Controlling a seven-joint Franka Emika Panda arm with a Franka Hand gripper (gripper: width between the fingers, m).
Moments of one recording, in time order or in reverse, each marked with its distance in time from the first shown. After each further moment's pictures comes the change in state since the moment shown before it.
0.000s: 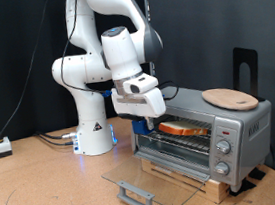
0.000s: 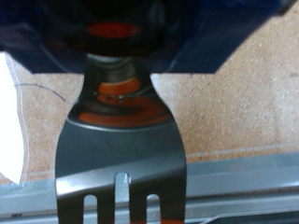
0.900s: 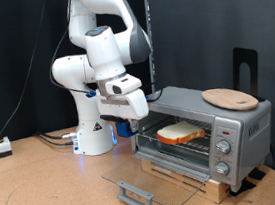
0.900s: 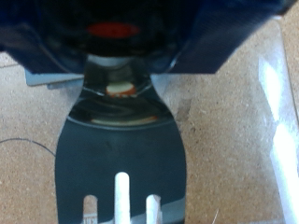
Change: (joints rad) arm -0.080 -0.006 -0.068 0.009 -0.058 -0.023 -0.087
